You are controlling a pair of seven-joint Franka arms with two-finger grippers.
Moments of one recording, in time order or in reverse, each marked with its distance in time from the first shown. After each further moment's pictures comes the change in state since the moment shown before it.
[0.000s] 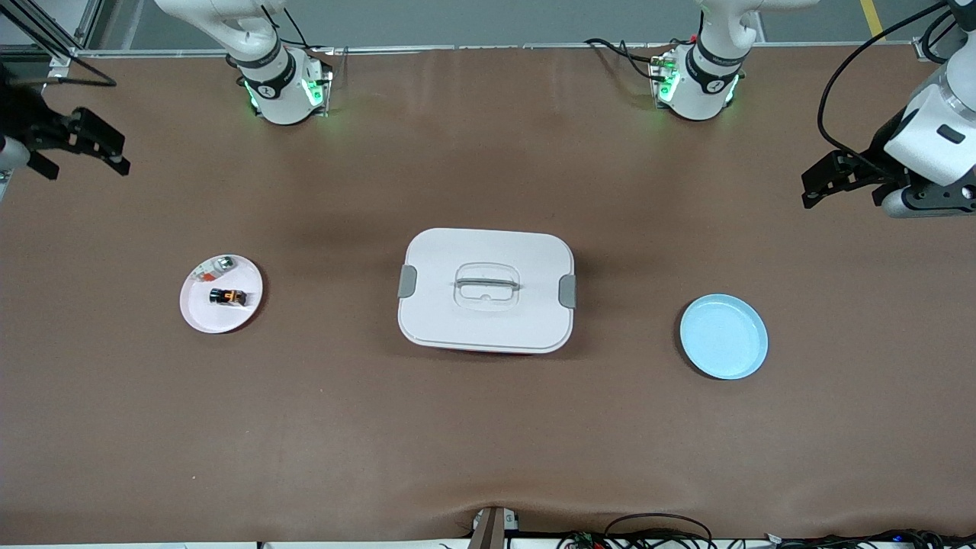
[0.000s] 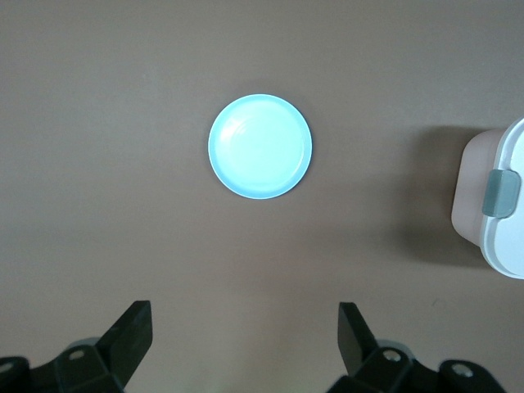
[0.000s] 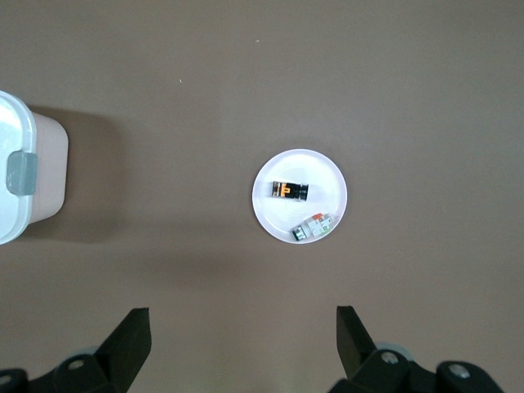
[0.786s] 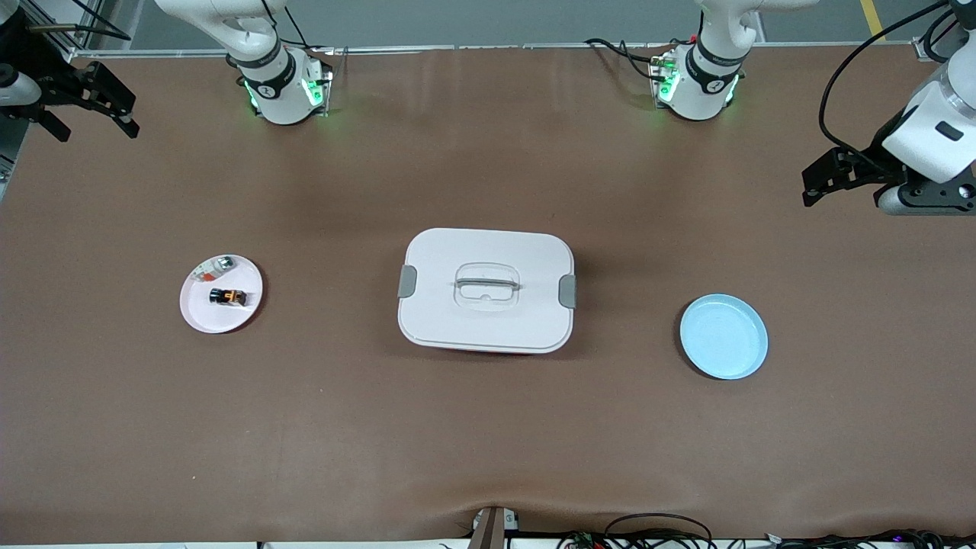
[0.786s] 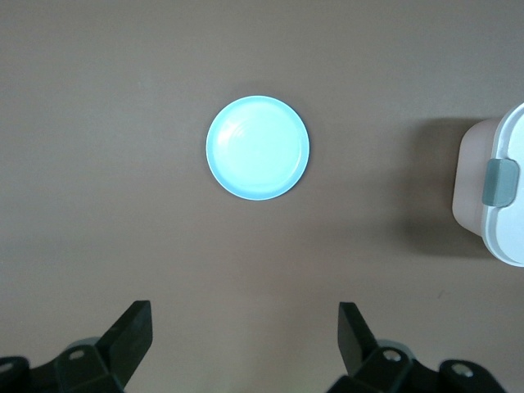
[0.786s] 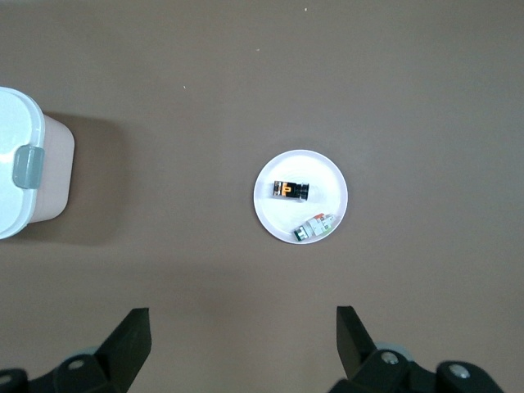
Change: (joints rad) left arm 0.000 0.000 0.000 0.003 0.000 0.000 0.050; right arm 0.000 -0.187 -0.005 -0.200 0.001 0.102 0.005
